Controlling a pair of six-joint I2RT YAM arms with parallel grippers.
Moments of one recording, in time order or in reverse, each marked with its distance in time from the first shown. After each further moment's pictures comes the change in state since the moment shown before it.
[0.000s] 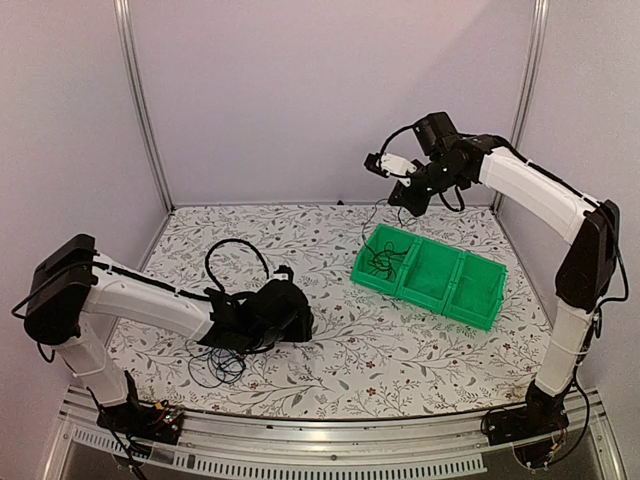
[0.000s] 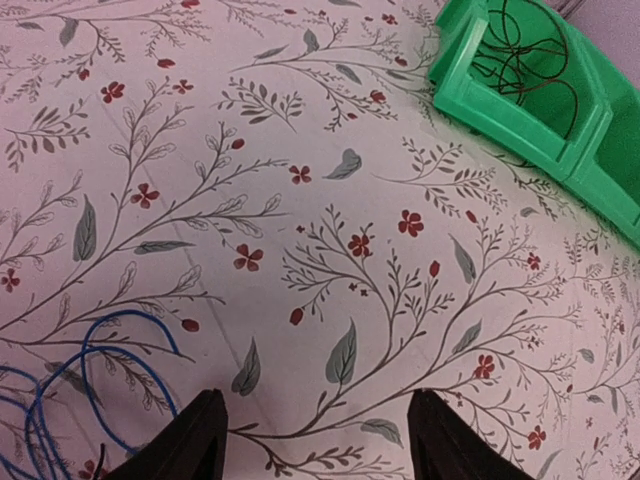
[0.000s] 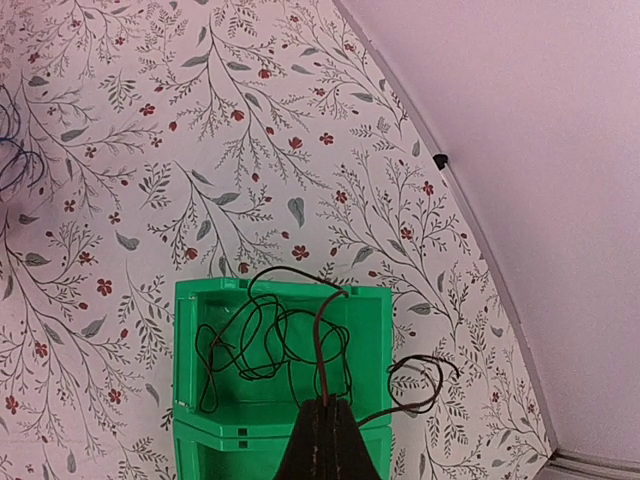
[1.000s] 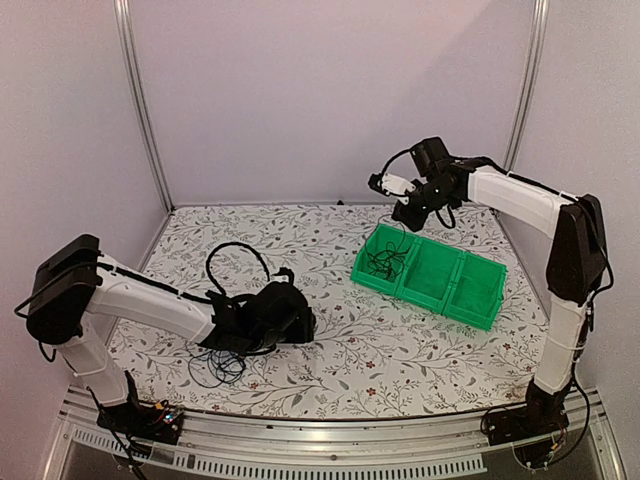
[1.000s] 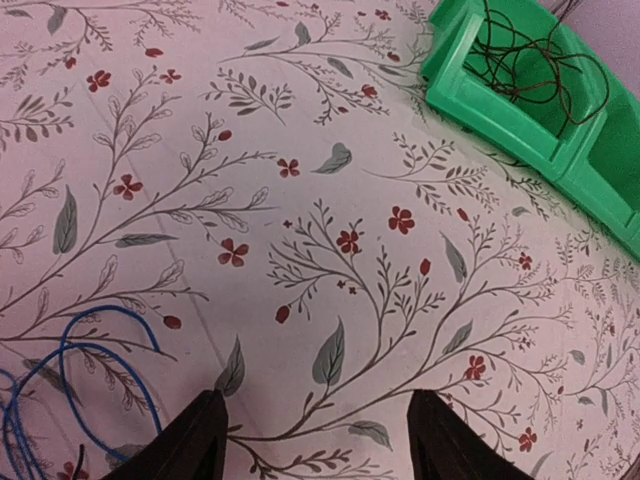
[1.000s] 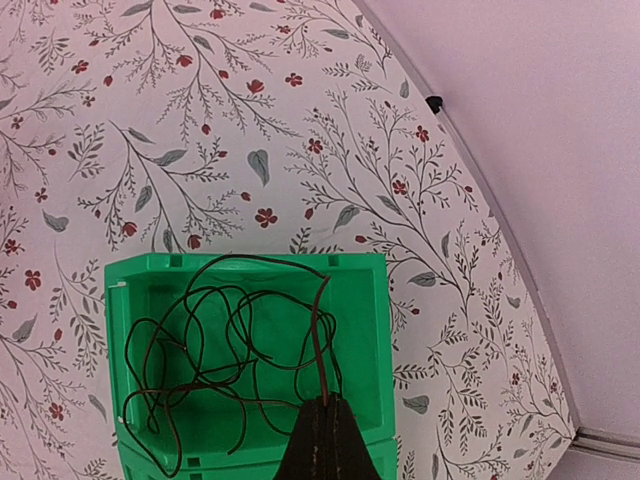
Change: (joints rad) left arm 0.000 0.019 -0.018 0.053 0.022 -0.018; right arm -0.047 0.037 -0.145 0.169 0.047 0.013
